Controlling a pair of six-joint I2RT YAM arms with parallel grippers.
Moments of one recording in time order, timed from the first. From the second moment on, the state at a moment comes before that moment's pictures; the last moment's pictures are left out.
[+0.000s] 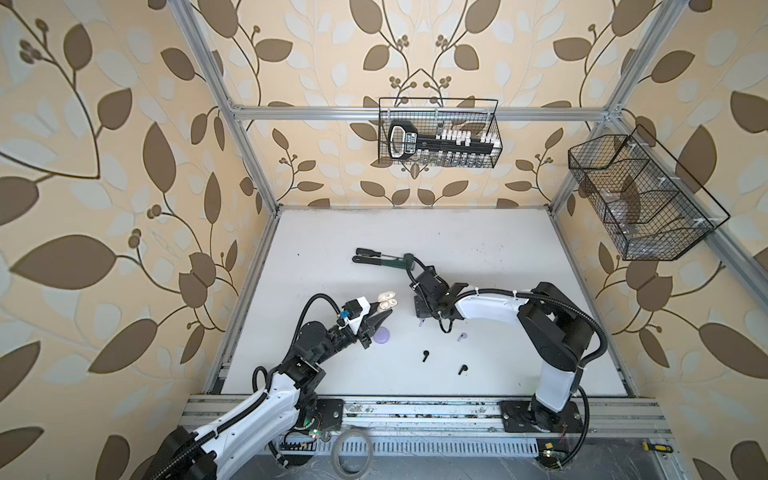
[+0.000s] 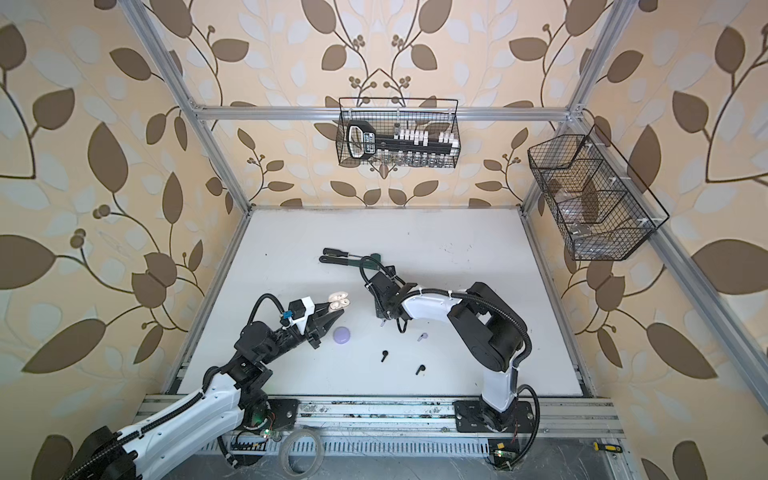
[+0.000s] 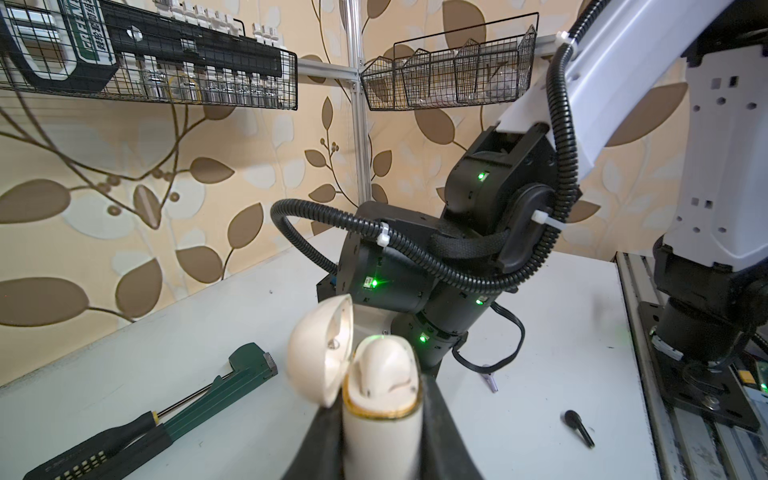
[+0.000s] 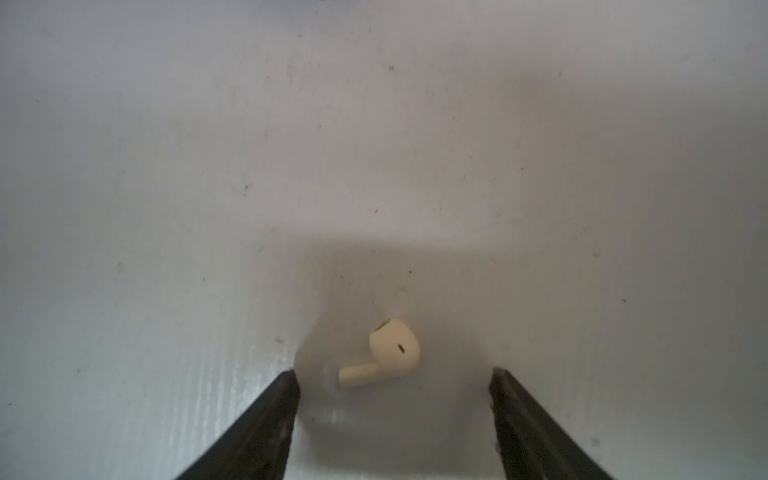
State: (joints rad) left arm -0.55 0.68 0.09 0.68 0.41 0.01; right arm 0.79 1.87 1.08 -0.36 0.35 0.63
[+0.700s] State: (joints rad) left arm -0.55 0.66 0.09 0.68 0.41 0.01; right arm 0.74 1.80 0.99 -0.33 0.37 0.63
